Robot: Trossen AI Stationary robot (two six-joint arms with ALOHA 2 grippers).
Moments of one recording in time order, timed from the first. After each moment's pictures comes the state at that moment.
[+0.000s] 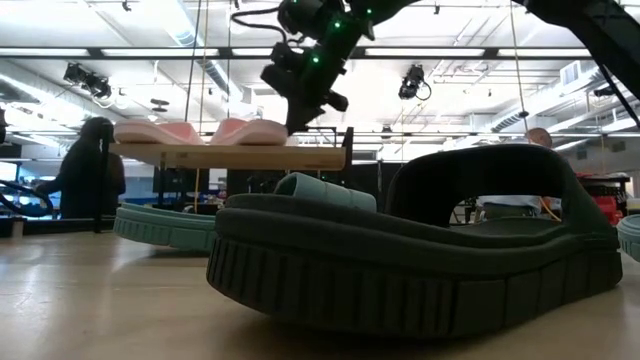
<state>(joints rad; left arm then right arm) 0.01 1.43 2.33 -1.57 -0.46 -0.28 -0.26 2.13 1.99 -0.70 0.25 0.14</state>
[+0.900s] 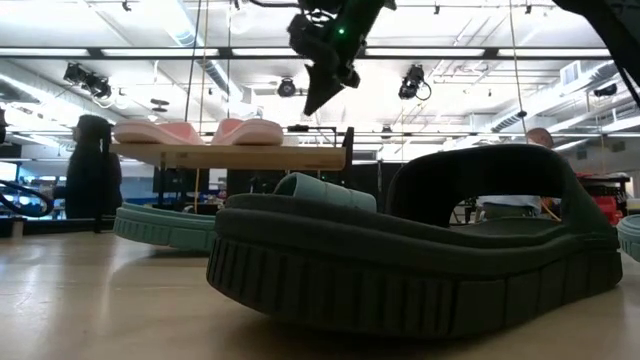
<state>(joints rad) 0.01 1.43 2.33 -1.57 -0.46 -0.25 -0.25 2.02 1.99 -0.91 0.16 -0.03</state>
